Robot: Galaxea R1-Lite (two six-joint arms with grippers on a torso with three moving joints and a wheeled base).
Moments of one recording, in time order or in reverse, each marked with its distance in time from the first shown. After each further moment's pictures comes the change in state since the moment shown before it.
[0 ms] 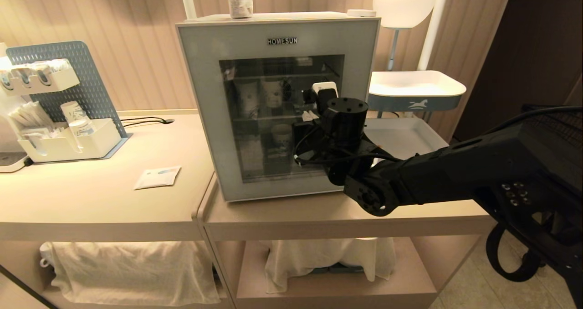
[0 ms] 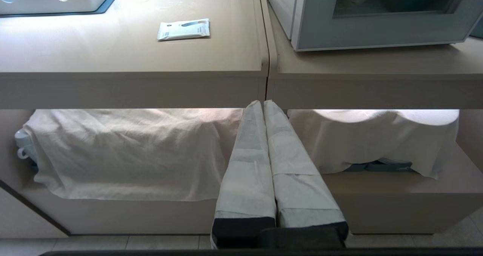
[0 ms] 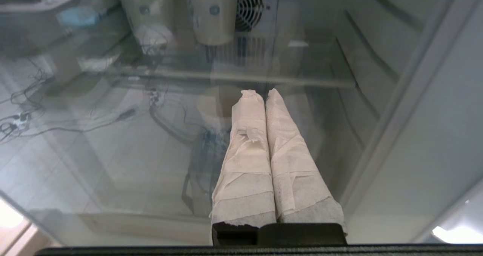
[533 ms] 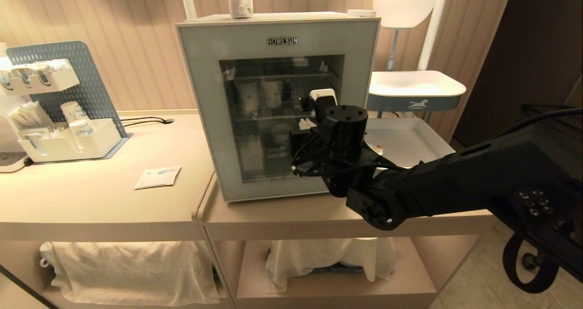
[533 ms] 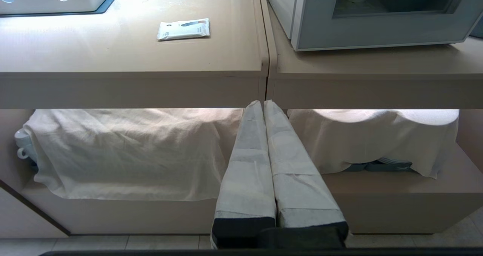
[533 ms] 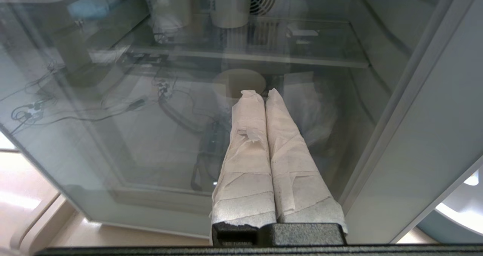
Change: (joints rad) left arm 0.000 0.000 0.000 0.000 0.000 0.000; right arm 0.040 -0.049 0.112 -0.029 -0.012 0.025
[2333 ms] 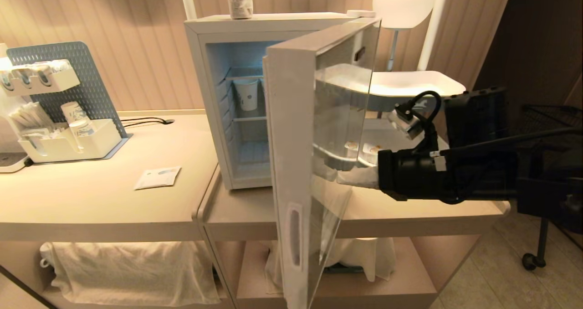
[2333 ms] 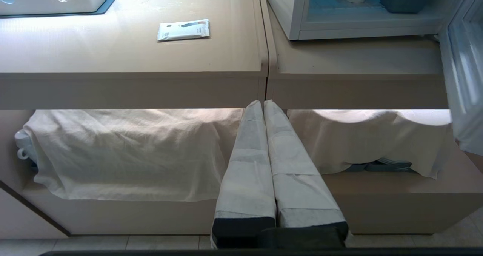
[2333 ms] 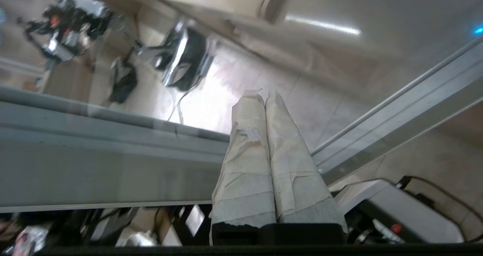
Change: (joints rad) left arm 0.000 0.000 0.000 -0.001 -0.001 0.000; right arm -0.196 -0.530 0.445 0.531 0.985 0.615
